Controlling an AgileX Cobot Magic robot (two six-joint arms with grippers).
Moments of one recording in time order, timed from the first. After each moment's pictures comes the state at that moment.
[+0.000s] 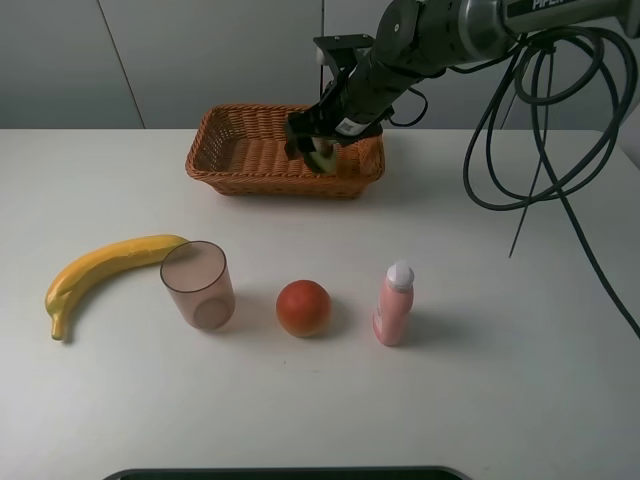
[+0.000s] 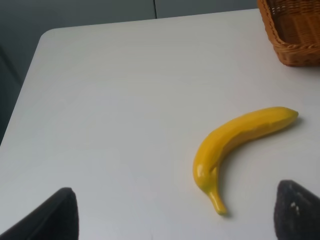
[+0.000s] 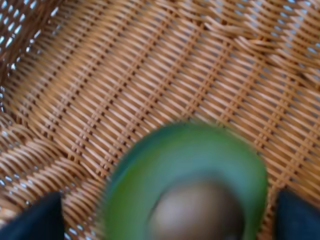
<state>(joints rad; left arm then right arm) -0.21 0.00 -0.51 0.10 1.08 -0.05 0.47 2.21 -1.60 0.36 0.53 -0.33</state>
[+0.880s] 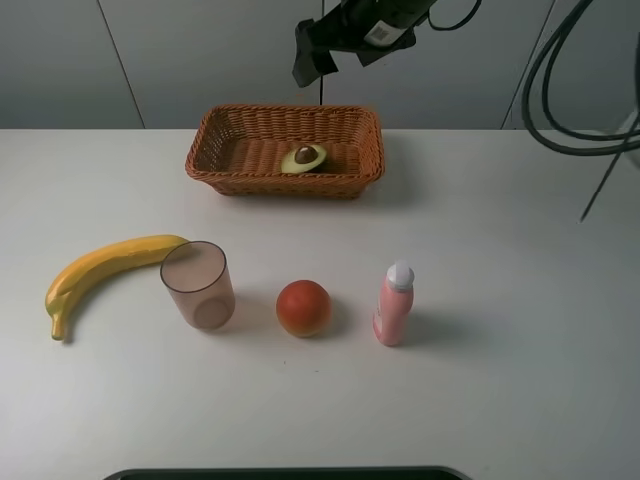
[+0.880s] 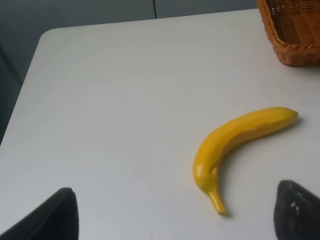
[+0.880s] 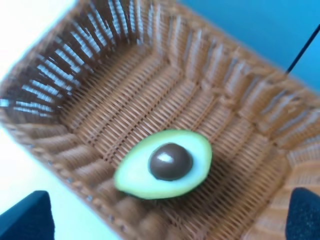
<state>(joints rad) -0.21 0.00 -0.51 0.10 1.08 -0.05 0.47 1.91 -1.62 0.24 0.73 -0.33</state>
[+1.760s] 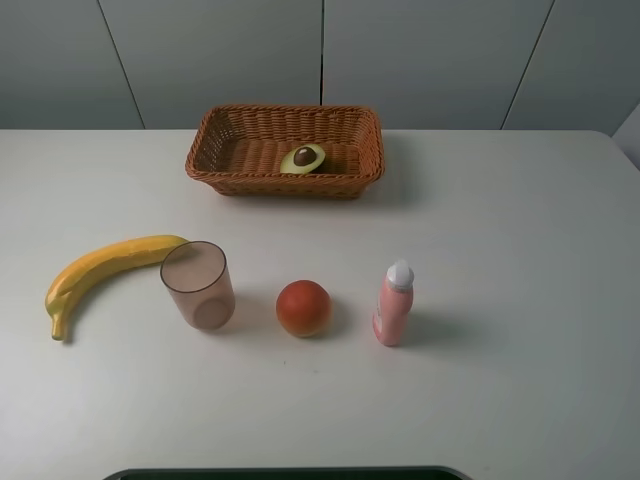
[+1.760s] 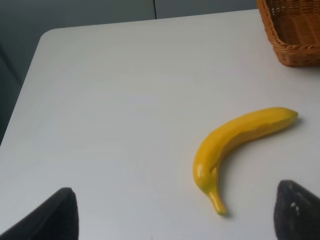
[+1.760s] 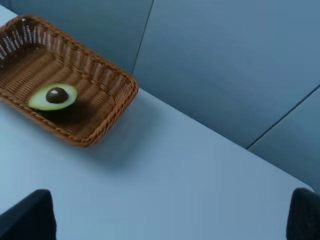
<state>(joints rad) -0.21 0.00 -0.51 0.10 1.08 -0.05 0.33 0.89 -1.41 -0.07 1.21 -0.27</state>
